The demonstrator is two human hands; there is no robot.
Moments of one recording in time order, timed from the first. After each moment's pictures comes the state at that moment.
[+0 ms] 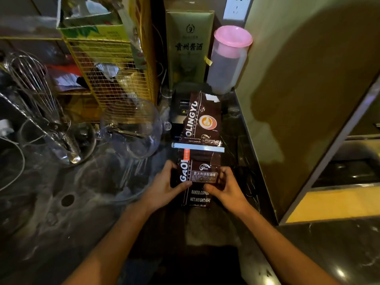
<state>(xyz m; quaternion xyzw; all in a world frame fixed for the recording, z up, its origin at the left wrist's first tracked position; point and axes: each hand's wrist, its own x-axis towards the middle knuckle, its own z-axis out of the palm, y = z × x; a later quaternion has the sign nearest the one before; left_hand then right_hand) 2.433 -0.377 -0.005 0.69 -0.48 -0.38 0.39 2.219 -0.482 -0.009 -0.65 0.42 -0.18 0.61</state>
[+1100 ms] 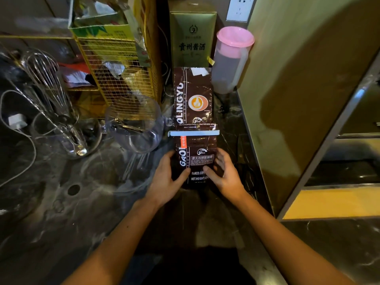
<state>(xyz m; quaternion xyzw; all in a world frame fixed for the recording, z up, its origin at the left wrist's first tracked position) 2.408 -0.376 0.002 0.74 -0.45 -0.25 0.44 2.232 -0.496 0.001 -0.68 0.38 -0.24 0.58</state>
